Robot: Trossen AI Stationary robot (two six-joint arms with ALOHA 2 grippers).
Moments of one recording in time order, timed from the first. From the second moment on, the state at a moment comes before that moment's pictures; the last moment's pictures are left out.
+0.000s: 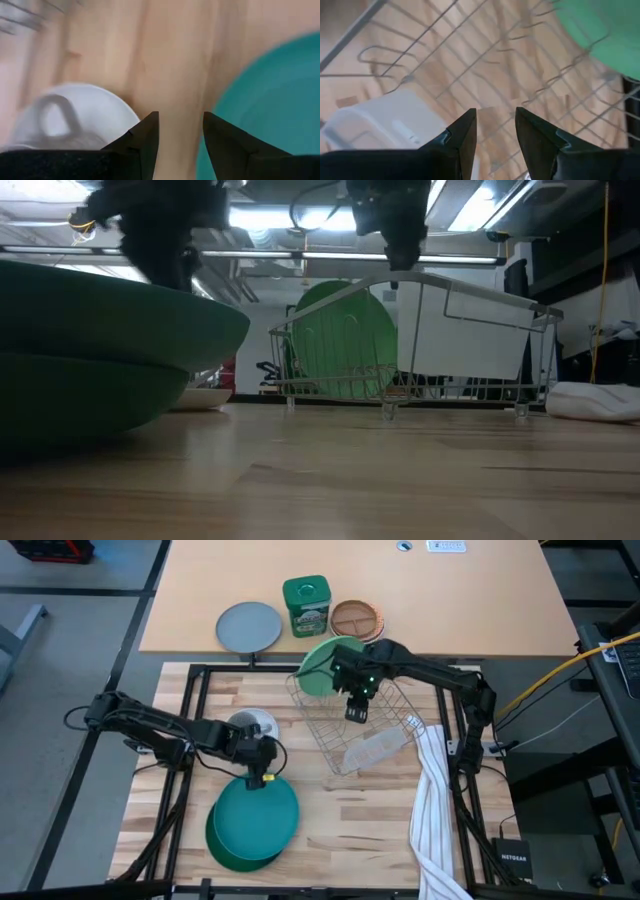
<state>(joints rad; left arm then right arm) -0.18 1.34 0.96 -0.79 -0.24 -0.28 -0.34 1.86 1.92 -1.40 -0.07 -0.11</state>
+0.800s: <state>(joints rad) -0.18 1.35 0.79 -0.64 -0.06 -0.27 -0.24 1.86 1.92 -1.42 -0.07 -0.08</state>
